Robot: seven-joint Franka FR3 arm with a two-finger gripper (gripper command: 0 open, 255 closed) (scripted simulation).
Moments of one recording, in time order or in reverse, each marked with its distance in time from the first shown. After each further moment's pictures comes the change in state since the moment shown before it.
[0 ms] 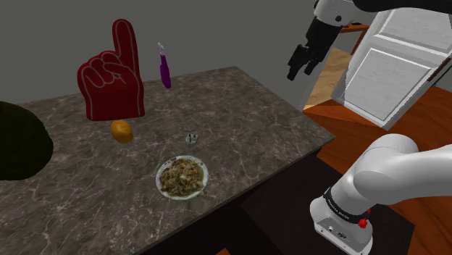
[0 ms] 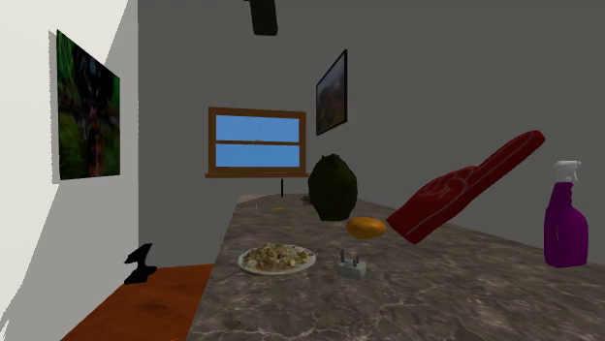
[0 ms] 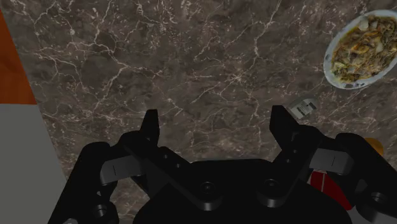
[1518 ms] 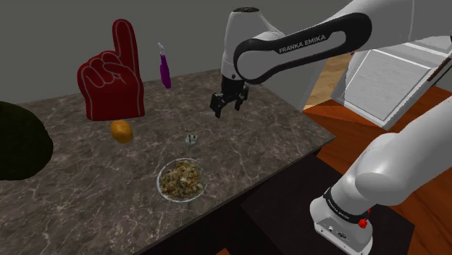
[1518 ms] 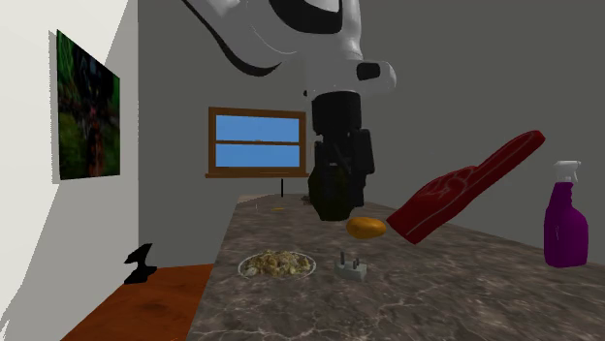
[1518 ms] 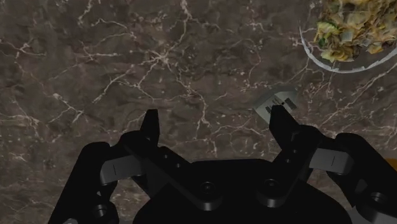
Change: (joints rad) arm 0.055 0.630 0.266 0.074 0.021 0.487 0.312
